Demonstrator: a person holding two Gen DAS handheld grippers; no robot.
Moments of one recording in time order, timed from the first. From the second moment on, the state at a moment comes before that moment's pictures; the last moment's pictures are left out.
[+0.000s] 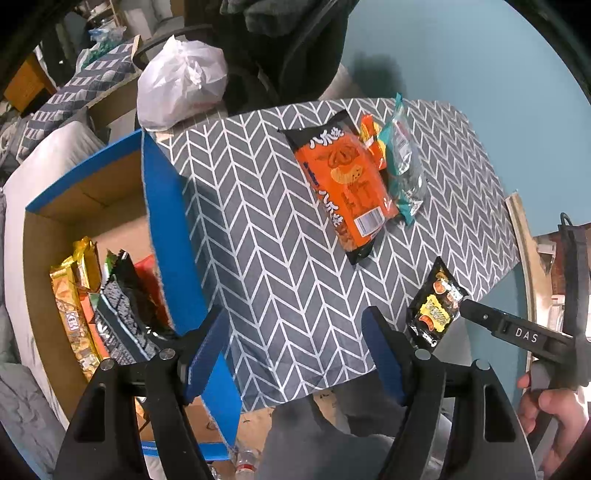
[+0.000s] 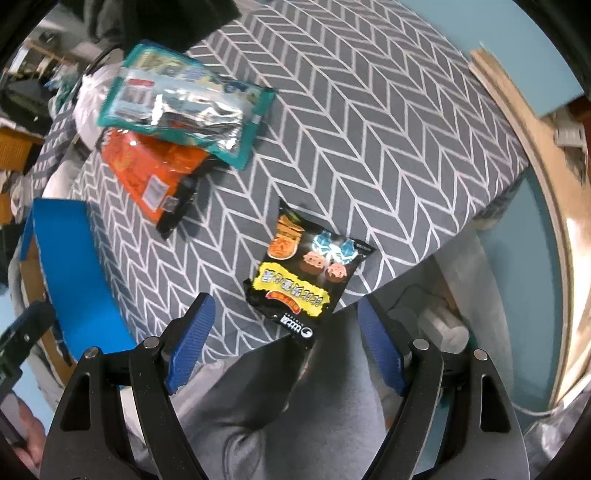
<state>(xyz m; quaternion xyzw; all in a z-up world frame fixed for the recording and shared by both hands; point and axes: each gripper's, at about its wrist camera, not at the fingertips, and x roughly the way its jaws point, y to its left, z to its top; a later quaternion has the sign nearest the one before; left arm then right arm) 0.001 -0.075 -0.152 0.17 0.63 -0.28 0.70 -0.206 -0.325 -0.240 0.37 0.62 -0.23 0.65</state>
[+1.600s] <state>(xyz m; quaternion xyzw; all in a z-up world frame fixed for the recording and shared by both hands) 0.053 -0.153 -0.234 0.05 0.71 -0.19 0.68 -0.092 -0.386 -0.307 0.20 0.67 -0.18 0.69</state>
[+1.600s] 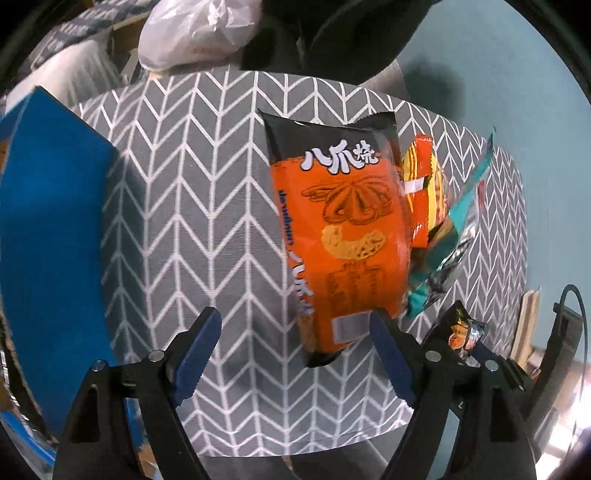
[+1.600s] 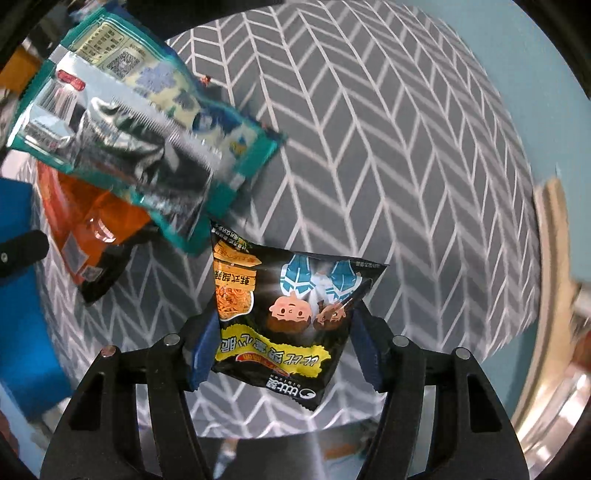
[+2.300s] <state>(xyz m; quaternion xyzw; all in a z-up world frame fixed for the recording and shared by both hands) 0.072 -0.235 -0.236 0.02 0.70 -0.16 0.70 -0.088 -0.451 -0.309 0.20 0.67 -0.13 0.70</state>
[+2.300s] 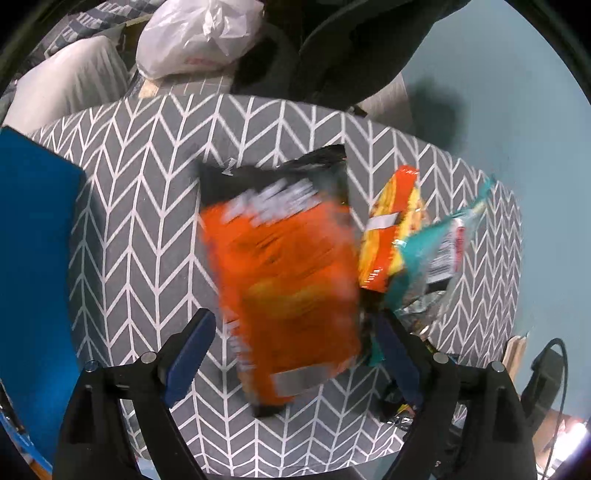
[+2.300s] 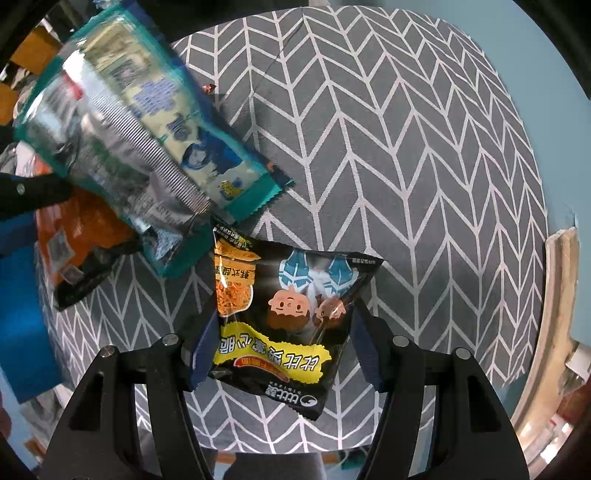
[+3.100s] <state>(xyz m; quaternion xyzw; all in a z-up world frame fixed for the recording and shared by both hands) 0.051 -0.220 -0.266 0.11 0.69 -0.20 0.69 -0.104 -0.430 -0.310 0.20 0.67 -0.13 0.71</state>
